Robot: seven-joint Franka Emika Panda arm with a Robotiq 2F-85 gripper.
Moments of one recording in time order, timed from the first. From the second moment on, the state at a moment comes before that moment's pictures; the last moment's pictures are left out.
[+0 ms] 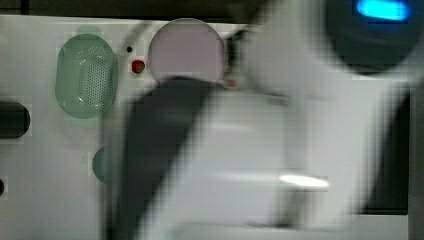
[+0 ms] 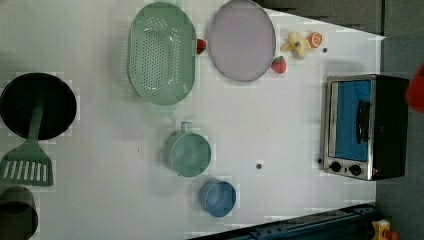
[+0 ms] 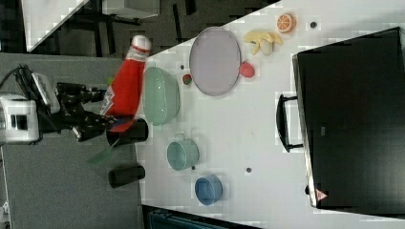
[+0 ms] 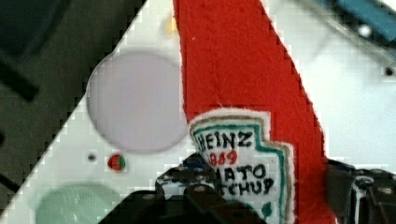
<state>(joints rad) 0.04 0.03 -0.09 -1.54 0.05 0.05 0.08</state>
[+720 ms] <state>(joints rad) 0.11 0.10 -0.01 -2.02 0.00 0.39 0.08</state>
